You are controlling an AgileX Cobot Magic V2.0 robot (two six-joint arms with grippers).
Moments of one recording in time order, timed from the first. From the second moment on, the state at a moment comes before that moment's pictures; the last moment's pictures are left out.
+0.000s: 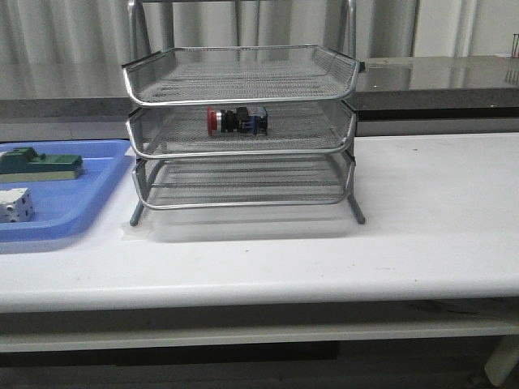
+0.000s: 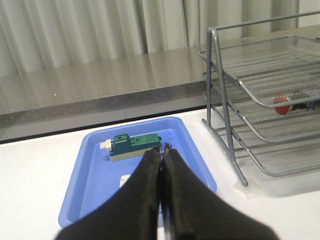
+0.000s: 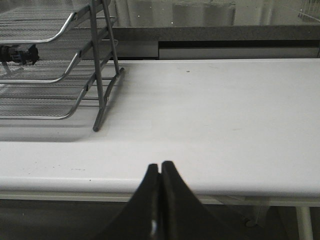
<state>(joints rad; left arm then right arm) -0.07 0.22 -0.18 -0.15 0.08 0.26 0.08 -0.01 0.03 0.02 0.18 0.01</state>
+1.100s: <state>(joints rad) -0.07 0.00 0.00 0.05 -0.03 0.03 0.08 -0.01 0.03 0.02 0.18 0.01</state>
